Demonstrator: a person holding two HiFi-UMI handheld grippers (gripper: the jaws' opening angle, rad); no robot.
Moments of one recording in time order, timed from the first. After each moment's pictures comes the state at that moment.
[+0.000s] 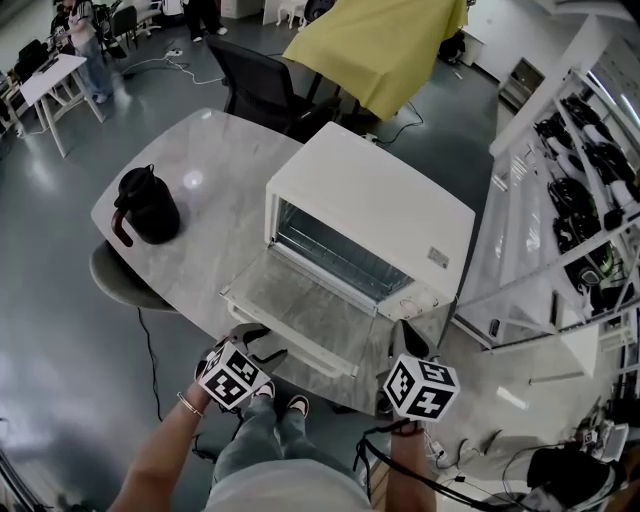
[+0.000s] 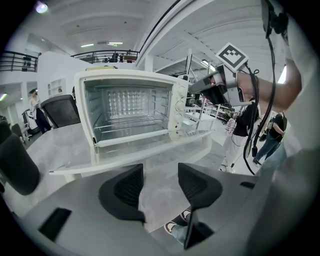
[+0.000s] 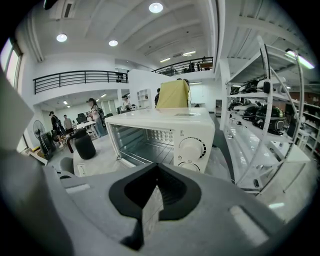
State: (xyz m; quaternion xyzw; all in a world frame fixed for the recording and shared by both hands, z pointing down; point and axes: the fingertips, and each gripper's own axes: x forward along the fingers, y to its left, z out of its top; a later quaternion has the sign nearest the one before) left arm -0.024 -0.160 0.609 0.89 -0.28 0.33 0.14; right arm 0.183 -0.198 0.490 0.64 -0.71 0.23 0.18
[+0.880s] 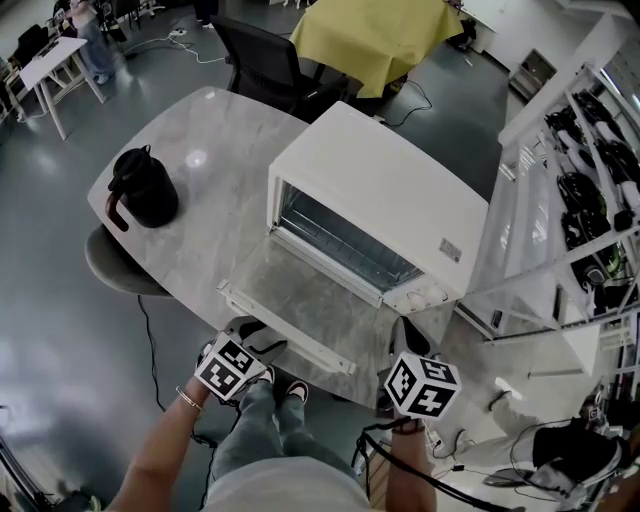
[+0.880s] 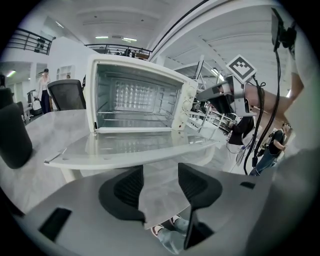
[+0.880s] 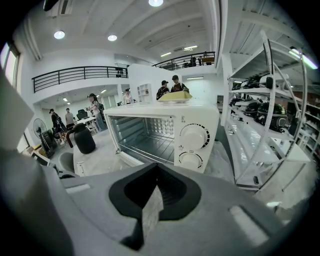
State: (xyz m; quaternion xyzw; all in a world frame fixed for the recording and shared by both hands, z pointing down) left arm -0.026 -0.162 0.634 0.89 -0.29 0.29 0.21; right arm 0.183 -0.198 0.516 0.63 -0.71 0.25 0.20
